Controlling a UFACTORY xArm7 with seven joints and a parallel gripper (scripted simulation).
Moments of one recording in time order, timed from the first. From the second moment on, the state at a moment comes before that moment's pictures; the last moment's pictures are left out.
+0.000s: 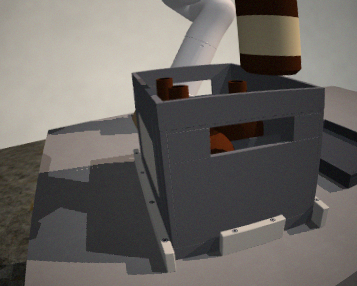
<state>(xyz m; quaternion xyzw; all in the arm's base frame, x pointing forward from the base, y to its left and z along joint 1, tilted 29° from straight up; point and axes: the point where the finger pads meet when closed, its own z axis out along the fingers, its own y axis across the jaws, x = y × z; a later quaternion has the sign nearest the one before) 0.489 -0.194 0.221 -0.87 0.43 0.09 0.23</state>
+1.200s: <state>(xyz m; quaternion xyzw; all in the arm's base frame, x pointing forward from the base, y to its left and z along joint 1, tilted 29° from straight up) 0.478 -0.167 0.236 -0.87 0.43 0.09 0.23</state>
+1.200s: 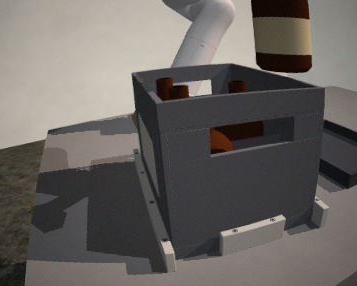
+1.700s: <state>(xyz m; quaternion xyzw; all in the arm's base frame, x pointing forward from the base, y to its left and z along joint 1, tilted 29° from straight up) 0.469 -0.148 0.246 -0.87 0.43 0.09 0.23</state>
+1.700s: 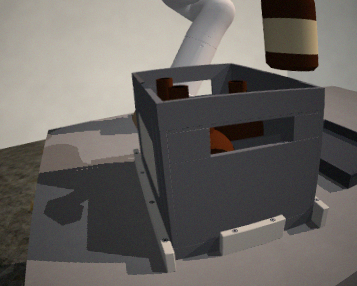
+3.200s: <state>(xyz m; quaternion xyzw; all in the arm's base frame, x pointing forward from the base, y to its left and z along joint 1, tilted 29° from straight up) 0.435 -0.067 0.289 -0.87 0.43 0.09 0.23</state>
